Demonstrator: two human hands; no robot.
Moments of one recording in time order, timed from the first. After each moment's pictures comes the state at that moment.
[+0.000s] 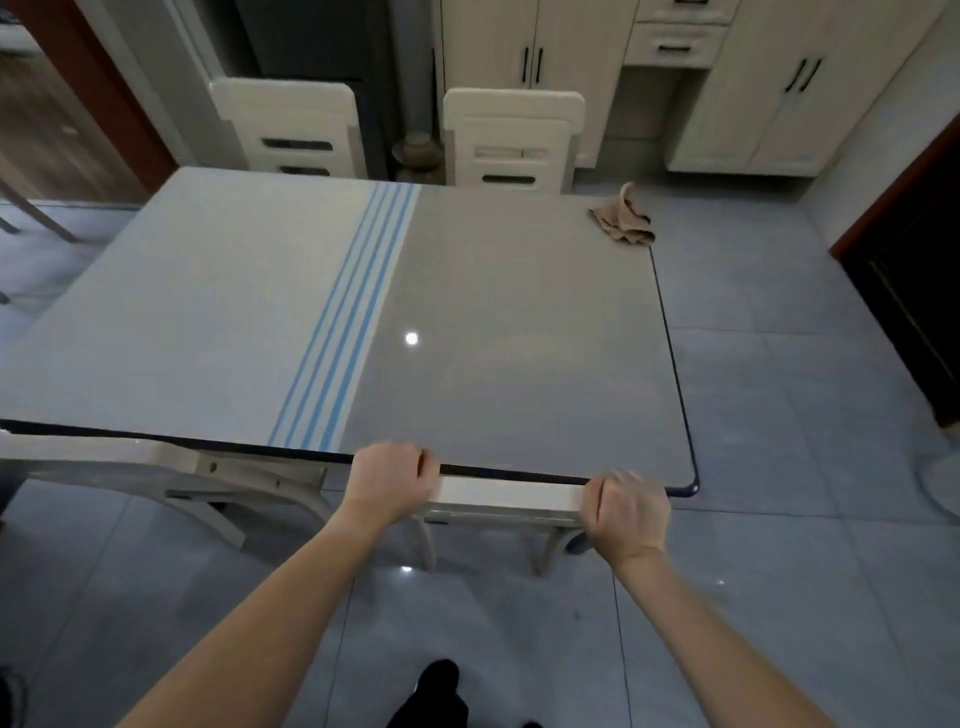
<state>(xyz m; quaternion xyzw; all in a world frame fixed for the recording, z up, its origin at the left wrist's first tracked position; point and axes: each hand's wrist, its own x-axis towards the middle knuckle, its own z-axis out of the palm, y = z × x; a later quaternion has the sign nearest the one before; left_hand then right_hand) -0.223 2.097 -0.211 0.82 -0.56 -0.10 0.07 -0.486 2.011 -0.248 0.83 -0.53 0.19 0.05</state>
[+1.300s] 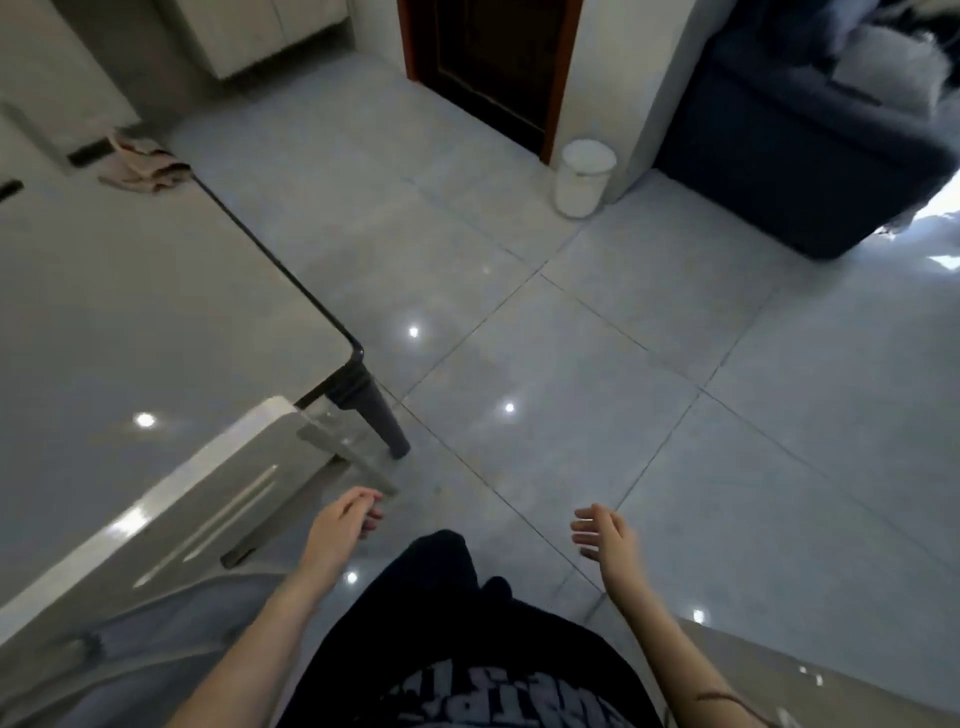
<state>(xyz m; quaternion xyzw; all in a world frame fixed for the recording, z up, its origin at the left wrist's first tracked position) -0.492 2.140 -0.290 0.65 -0.51 -0.56 0.12 -0.782 2.304 -0.313 0.03 -0.77 0.44 -0.46</state>
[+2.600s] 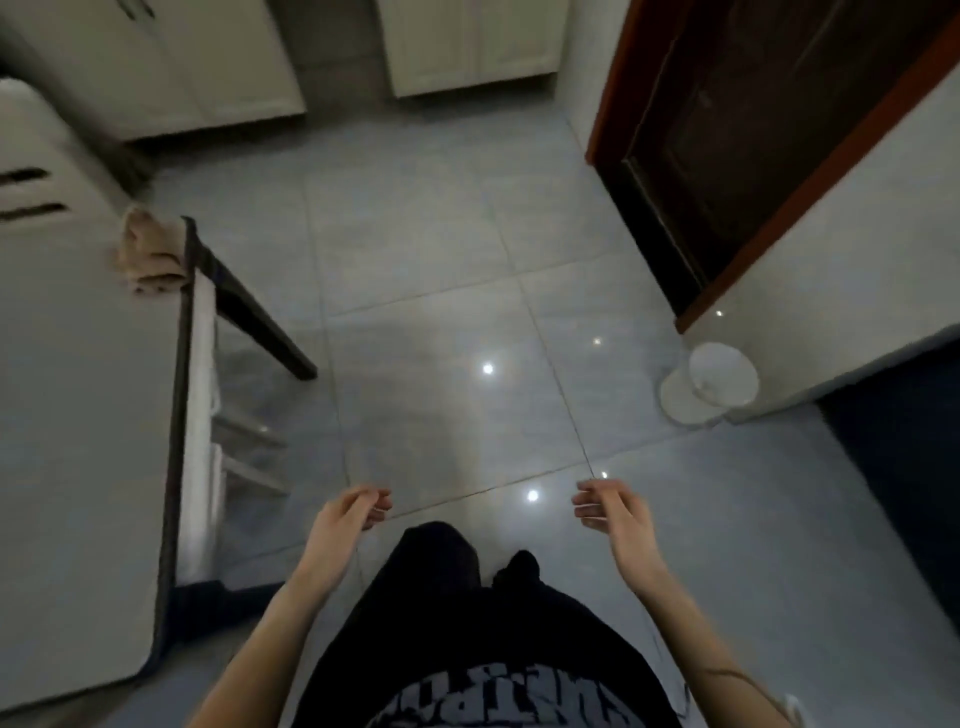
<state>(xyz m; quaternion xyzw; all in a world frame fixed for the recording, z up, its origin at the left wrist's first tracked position) -0.841 1.673 -0.274 0.73 -0.30 -0.52 0.32 -1.172 1.640 -0.278 0.33 -0.68 0.34 -0.56</state>
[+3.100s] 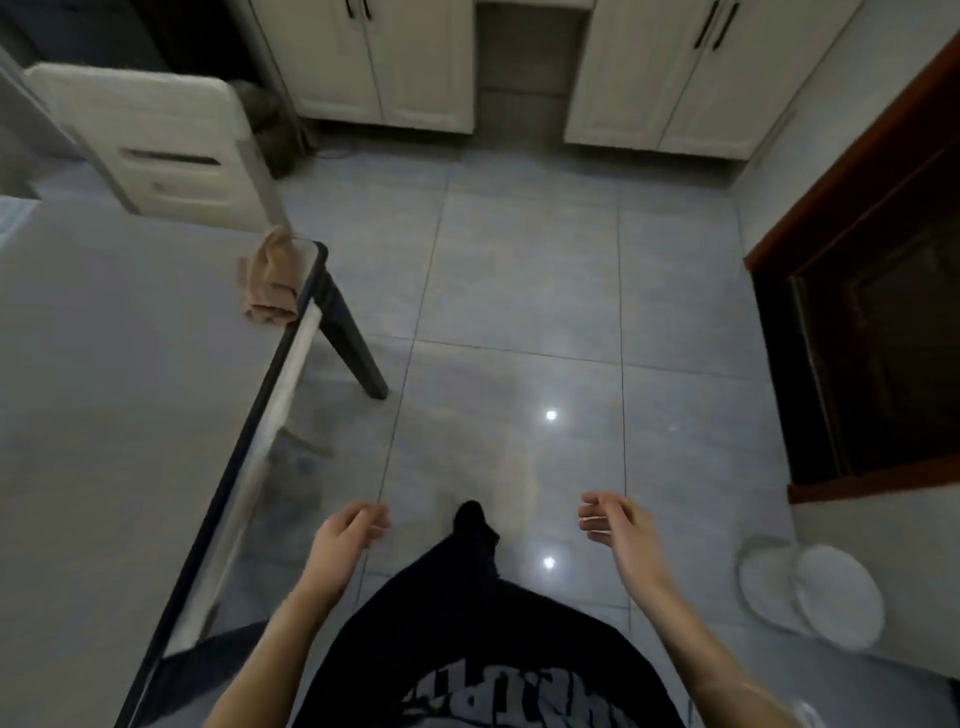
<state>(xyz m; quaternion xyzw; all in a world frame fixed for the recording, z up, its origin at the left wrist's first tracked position) -0.756 1.528 -0.296 0.78 -0.13 -0.45 0.42 -1.048 1.363 -0.308 0.44 -0.62 0.22 -0.61</state>
